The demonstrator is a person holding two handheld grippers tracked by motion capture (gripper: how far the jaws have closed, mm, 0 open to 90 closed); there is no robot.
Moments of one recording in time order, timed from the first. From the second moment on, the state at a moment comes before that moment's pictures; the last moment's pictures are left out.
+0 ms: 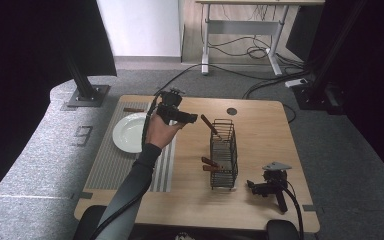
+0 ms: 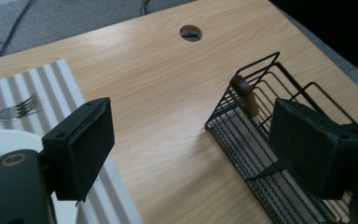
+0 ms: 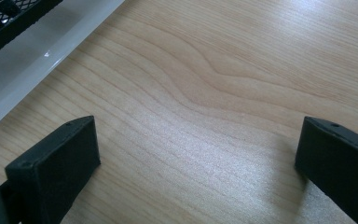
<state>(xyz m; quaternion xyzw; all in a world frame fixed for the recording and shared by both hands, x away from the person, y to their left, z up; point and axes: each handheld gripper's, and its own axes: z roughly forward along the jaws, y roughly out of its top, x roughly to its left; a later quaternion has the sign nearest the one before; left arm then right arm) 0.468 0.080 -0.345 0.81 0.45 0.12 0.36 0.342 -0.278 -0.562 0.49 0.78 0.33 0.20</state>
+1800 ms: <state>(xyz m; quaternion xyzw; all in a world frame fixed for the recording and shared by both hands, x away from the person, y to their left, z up) 0.485 0.032 -0.368 0.78 0.46 -0.02 0.43 0.342 -0.278 -0.562 0.48 0.78 0.33 0.20</state>
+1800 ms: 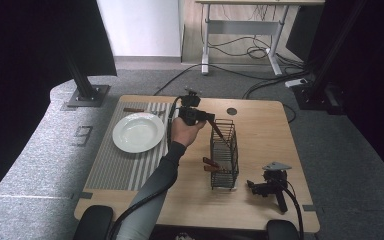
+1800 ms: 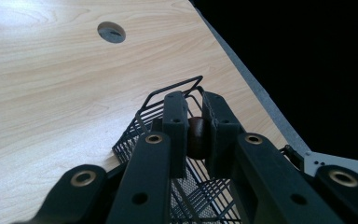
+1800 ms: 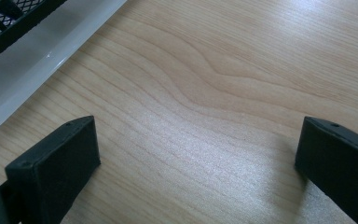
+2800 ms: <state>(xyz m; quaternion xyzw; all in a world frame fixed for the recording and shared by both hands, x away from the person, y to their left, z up) 0.465 0.118 -0.293 0.73 0.47 0.01 0.50 0.342 -0.278 -0.561 0.49 0.78 0.33 0.20</state>
